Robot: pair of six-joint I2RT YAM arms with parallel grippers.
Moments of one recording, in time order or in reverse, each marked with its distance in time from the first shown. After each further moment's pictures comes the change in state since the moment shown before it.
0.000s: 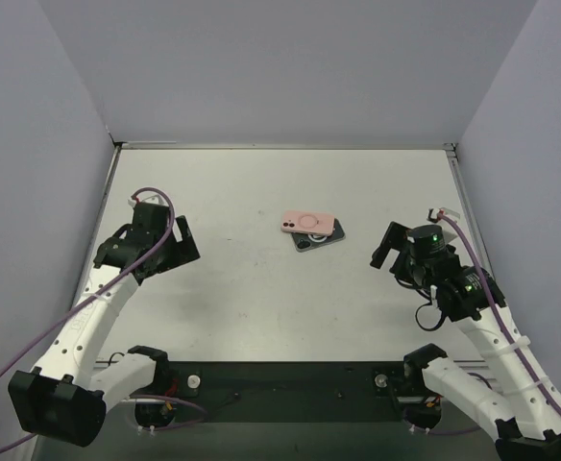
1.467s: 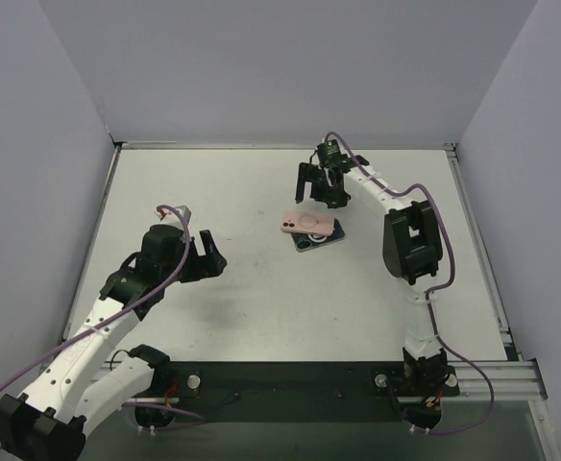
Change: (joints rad) left arm -0.184 -0.196 -0.226 0.306 0.159 0.002; right arm -0.030 1.401 0.906 0.270 -0.318 -0.227
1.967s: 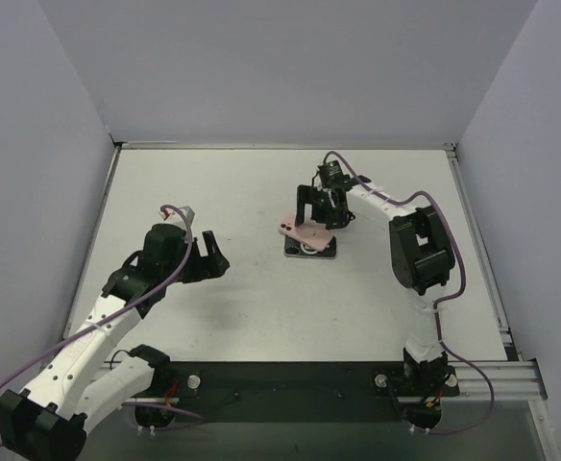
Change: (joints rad) left arm 0.000 0.020 0.000 0.000 0.037 0.002; right arm 0.011 -0.081 -0.262 0.134 -0.121 -0.019
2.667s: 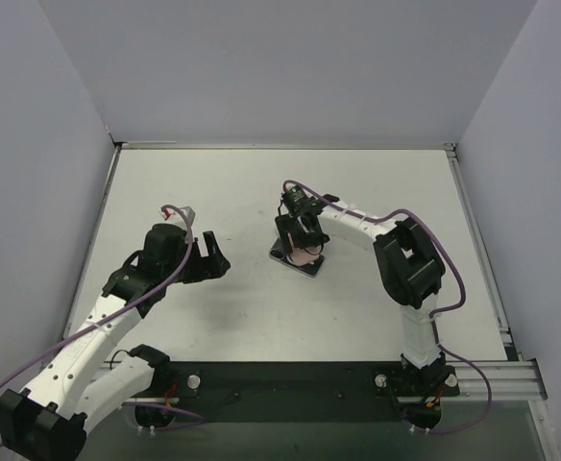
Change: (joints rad) left arm 0.000 0.003 0.000 -0.001 0.016 -0.003; right arm 0.254 -0.086 -0.124 -0.085 0.259 -0.136
